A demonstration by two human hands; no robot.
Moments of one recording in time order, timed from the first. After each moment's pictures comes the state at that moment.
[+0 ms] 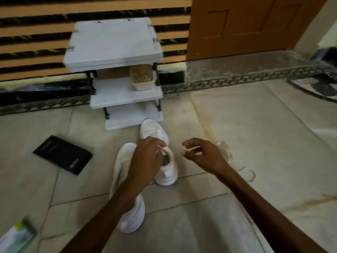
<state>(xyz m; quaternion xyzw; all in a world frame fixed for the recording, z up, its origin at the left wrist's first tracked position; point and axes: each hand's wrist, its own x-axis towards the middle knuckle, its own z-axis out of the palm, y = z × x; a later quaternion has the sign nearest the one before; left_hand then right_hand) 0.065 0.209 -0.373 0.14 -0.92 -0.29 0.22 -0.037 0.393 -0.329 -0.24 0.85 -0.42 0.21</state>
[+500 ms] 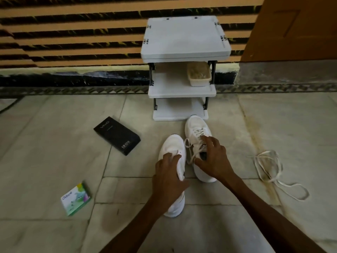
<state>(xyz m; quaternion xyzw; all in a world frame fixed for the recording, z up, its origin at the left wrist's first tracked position) 0.173 0.207 -0.384 0.32 -0.90 -0.30 0.04 0.019 0.299 -0.367 -0.35 0.89 -0.25 0.14</state>
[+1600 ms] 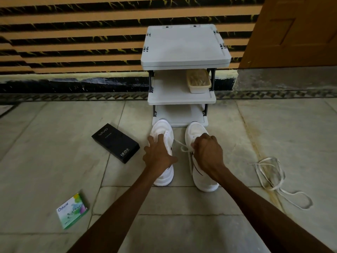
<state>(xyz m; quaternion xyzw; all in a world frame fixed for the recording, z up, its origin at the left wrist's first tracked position) 0.110 0.122 -0.370 0.44 -0.86 -0.25 -0.01 0.003 0.250 -0.357 -0.35 0.93 -0.13 0.03</state>
